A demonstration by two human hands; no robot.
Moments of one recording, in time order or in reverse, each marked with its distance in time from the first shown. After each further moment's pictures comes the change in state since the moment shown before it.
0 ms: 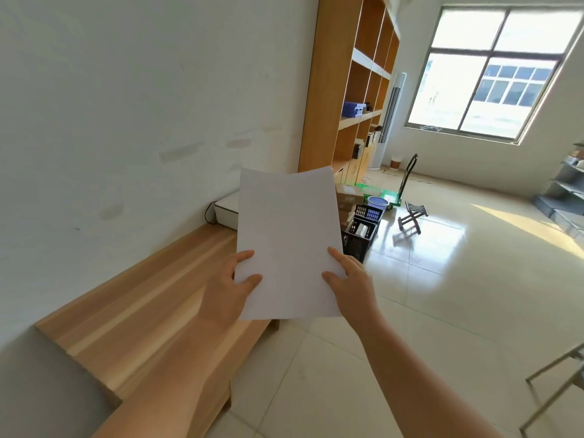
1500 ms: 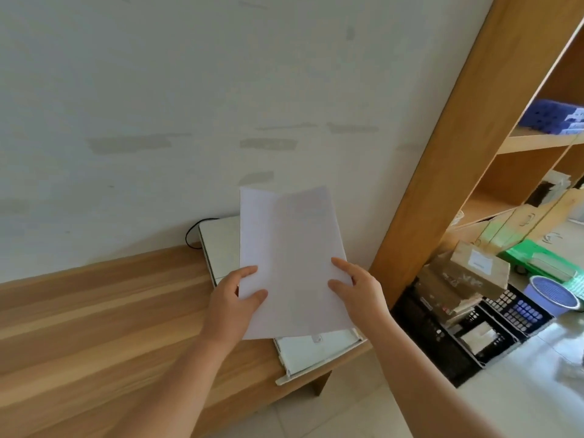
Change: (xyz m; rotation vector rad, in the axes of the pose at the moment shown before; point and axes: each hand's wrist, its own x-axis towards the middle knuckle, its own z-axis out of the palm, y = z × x) left_hand 0.536 -0.114 0.315 0.221 0.645 -0.329; right_hand 0.719 0.216 0.065 -0.030 -0.733 -0.016
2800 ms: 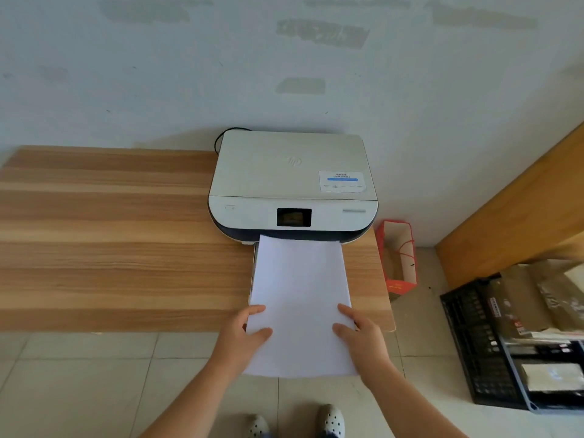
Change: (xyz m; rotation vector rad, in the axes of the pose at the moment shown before) left_hand -0.070 -0.097 0.210 -0.050 0.099 -0.645; right_hand 0.090 0.237 -0.044 0.117 -0.503 0.412
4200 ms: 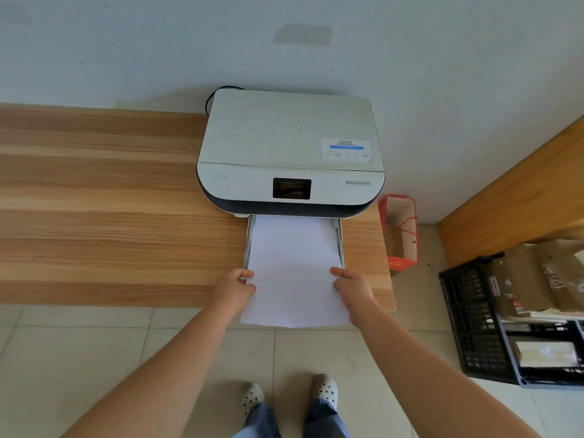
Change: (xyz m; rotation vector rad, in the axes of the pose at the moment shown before) left_hand 0.077 -0.007 0.006 0.169 0.113 -0.201; right_hand 0.087 -0.004 0.014 0.001 -0.006 0.219
